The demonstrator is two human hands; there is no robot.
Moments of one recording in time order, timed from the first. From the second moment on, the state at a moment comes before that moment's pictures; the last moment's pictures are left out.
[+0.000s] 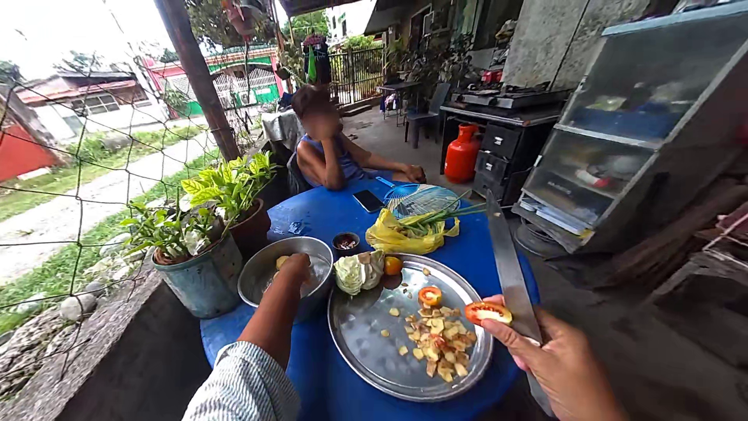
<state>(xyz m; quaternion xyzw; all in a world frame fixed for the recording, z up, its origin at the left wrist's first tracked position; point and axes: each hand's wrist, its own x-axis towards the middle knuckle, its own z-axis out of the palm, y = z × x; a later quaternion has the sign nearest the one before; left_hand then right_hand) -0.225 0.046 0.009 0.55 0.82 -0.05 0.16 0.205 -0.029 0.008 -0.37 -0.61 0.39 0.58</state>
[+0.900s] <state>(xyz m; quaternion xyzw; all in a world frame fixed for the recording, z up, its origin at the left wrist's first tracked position) -0.106 0.000 0.027 0.61 0.51 0.52 0.31 0.195 -0.023 -0.004 -0.43 -0.69 0.33 0.49</state>
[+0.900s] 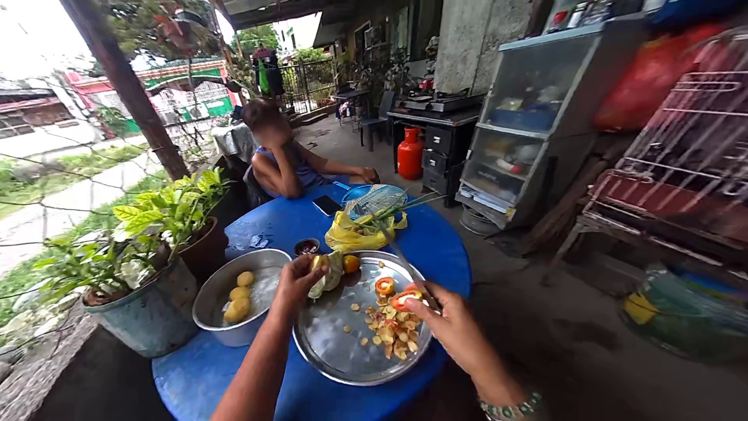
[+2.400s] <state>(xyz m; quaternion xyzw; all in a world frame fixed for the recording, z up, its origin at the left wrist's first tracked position) 0.005 -0.029 -0.008 0.70 0.49 0.51 0.01 0.180 -0.037 -0.014 -0.54 -0.73 -0.17 0.37</state>
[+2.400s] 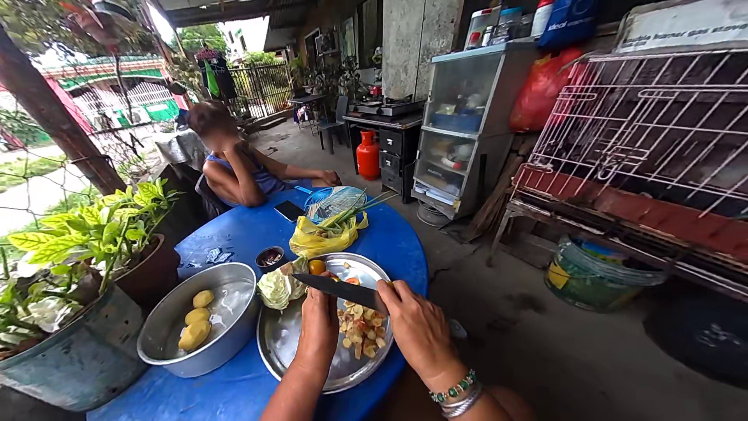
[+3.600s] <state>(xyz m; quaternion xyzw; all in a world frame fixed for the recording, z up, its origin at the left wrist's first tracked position) -0.017 -0.025 -0.019 0.80 0.44 0.37 0.18 0.195 -0.026 0.000 -0.48 -0.71 0.23 0.46</state>
